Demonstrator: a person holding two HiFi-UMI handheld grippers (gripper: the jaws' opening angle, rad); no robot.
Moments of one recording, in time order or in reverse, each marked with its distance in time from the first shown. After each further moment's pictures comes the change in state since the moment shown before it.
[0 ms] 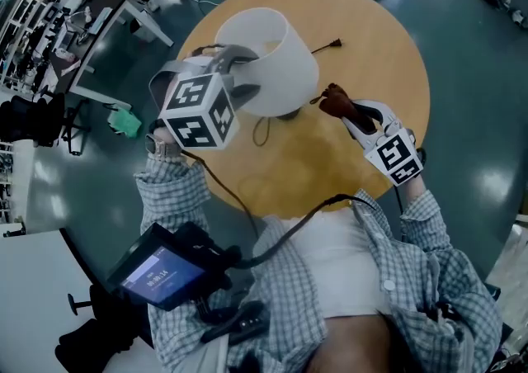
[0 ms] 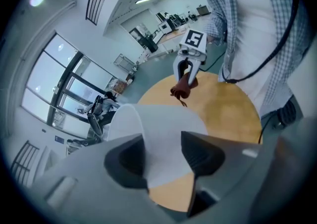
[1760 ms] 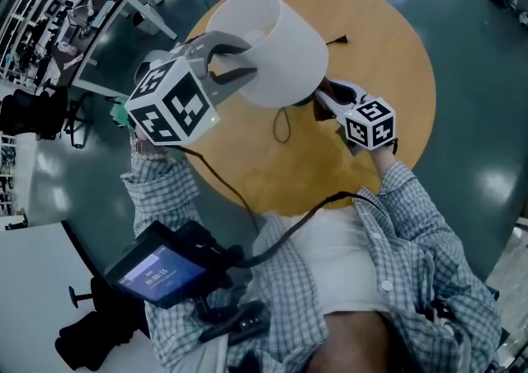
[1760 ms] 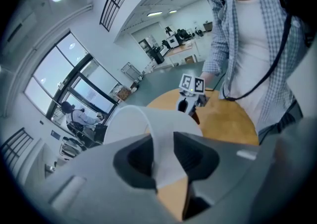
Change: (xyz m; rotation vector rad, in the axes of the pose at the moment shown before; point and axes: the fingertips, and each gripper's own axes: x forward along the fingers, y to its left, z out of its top) left arm -0.042 0.022 0.017 -0.102 -0.156 0.019; right arm 0.089 -0.015 0.006 0.551 -0.172 0.058
